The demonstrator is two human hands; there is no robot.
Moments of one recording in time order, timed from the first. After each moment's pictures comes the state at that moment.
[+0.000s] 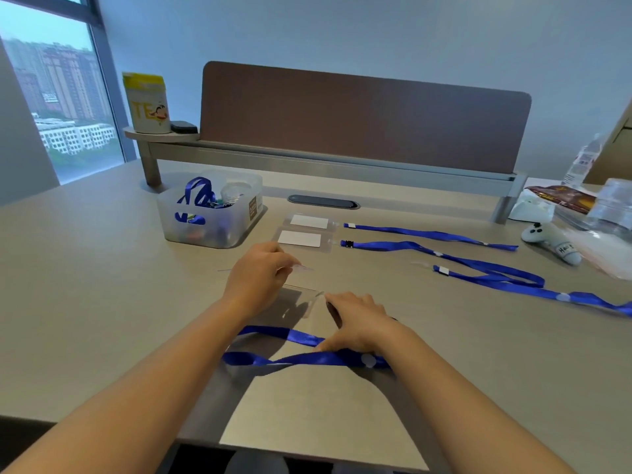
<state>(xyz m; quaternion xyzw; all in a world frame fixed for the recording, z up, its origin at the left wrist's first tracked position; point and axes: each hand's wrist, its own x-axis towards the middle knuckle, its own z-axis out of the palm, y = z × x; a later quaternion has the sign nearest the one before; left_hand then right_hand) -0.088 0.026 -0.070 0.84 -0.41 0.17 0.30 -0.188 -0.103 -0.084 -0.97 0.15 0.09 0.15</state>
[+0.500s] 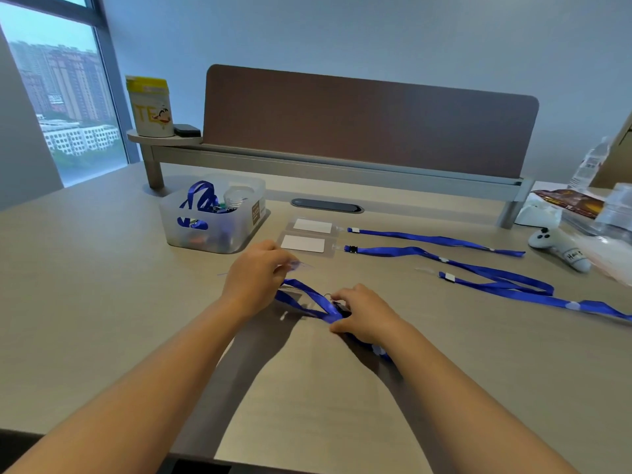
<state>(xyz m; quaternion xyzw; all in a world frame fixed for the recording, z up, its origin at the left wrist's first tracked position) -0.077 0.026 -0.064 0.85 -0.38 0.16 0.33 -0.170 -0.113 -0.078 -0.96 0.18 0.05 0.18</state>
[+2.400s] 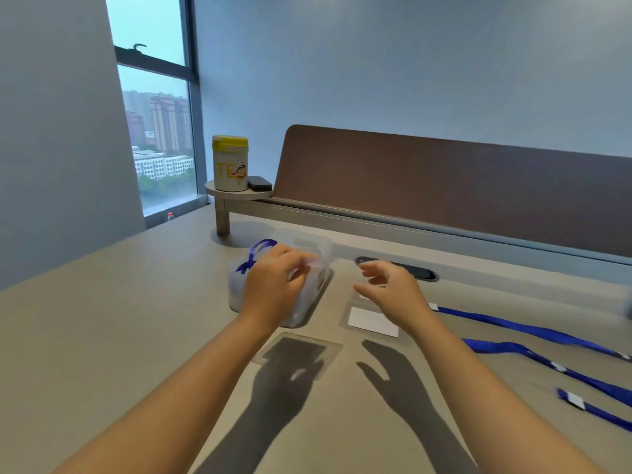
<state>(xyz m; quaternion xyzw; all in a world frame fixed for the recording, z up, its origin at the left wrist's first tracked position) 0.026 0.059 -0.006 0.79 -0.30 0.28 0.45 -0.033 -0.103 0.004 -0.90 0.09 -0.16 0.39</state>
